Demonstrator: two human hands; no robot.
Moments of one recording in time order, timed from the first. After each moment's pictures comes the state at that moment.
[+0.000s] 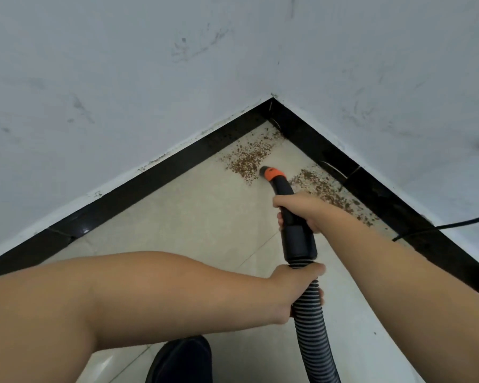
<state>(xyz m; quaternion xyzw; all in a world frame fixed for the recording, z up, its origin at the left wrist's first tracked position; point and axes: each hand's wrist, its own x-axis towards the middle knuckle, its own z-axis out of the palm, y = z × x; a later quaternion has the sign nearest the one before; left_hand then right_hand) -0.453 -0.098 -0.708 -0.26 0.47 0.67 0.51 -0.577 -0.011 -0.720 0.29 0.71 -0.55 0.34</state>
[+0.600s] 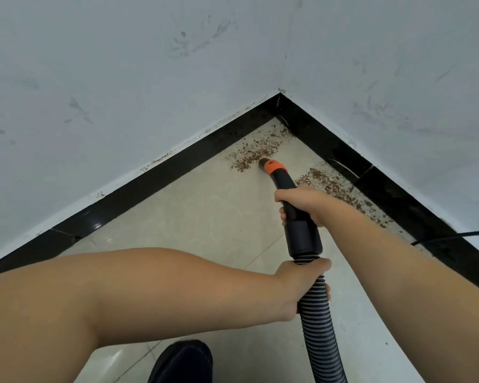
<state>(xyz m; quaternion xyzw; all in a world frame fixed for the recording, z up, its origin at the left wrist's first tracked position) -0.465 -0.094 -0.722 -0.21 0.53 0.68 0.46 -0.599 -0.010 -0.729 0.26 0.71 -0.55 0.35</state>
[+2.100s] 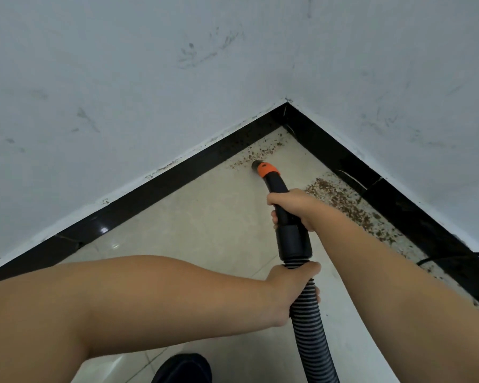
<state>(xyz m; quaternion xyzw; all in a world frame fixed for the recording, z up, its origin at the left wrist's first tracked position) -0.483 -0.102 -0.718 -0.31 0.49 0.68 0.45 -0.616 -0.031 -0.735 0.23 0.71 -0.57 0.35</state>
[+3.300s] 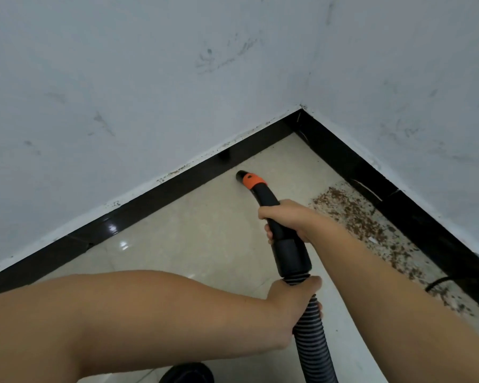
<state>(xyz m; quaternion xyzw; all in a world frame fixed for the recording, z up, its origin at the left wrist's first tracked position) -0.476 -0.113 -0.722 -0.34 0.48 0.69 0.42 -0.612 -0.061 -0.732 0.18 0.69 -0.56 0.41</state>
